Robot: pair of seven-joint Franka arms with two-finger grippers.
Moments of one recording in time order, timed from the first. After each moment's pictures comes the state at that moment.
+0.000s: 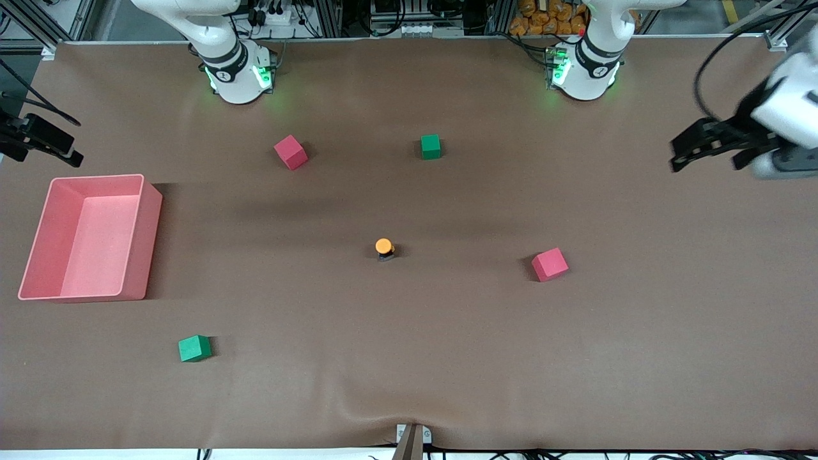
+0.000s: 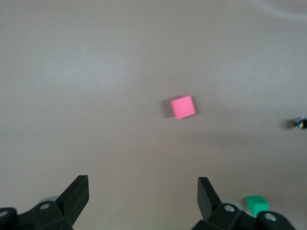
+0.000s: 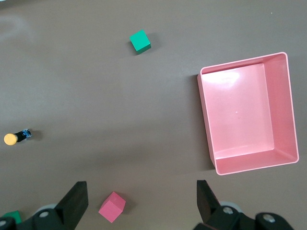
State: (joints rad) left arm -0.05 0.05 -0.07 -1.40 -0.01 1.46 -0.13; right arm -0.03 -0.03 -0.02 -1.51 0.04 1.50 0.09
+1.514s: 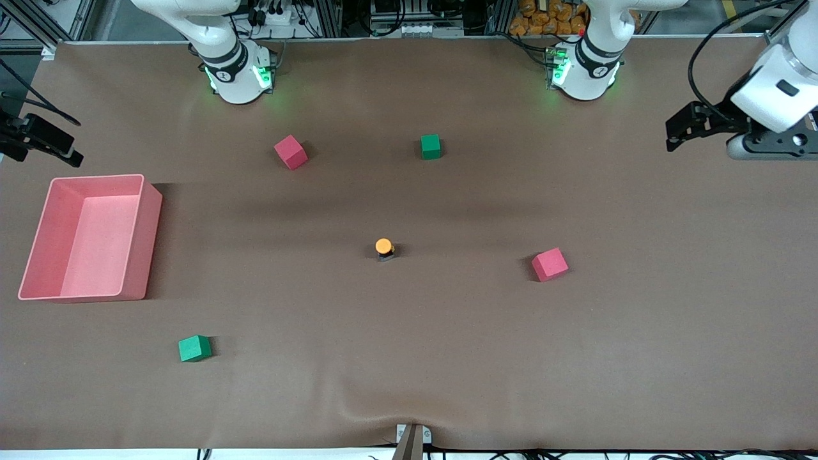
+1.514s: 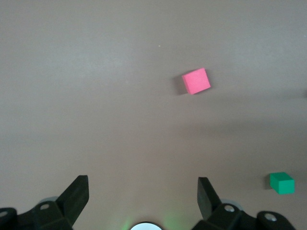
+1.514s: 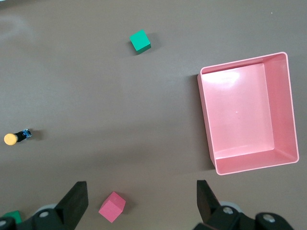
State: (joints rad) left arm -0.08 -0.05 -0.05 -1.59 0.02 1.49 -0.10; right arm -0.03 -0.03 -0.02 -1.51 0.04 1.50 0.09
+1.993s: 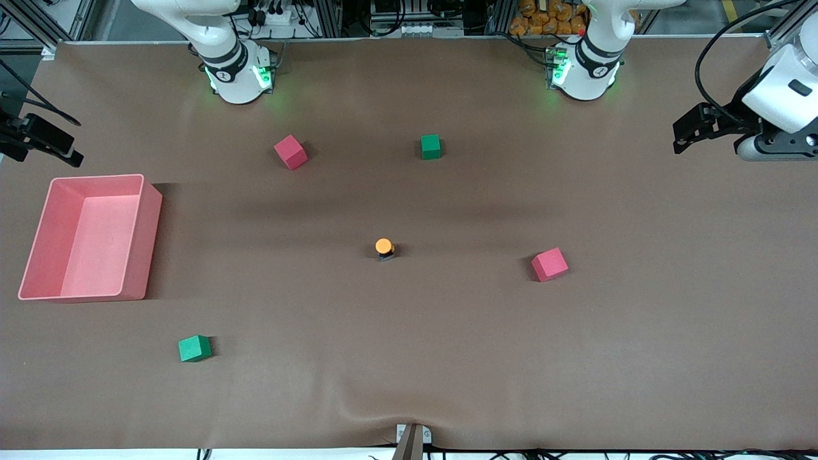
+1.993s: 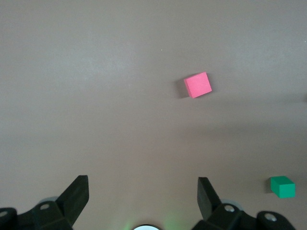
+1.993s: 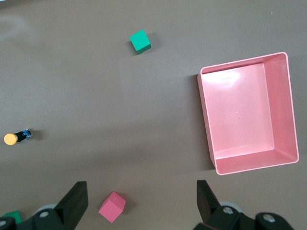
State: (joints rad) left arm -0.03 -0.05 -0.11 -1.57 0.02 1.49 -0.10; right arm -0.03 -0.03 -0.02 -1.51 0.04 1.50 0.09
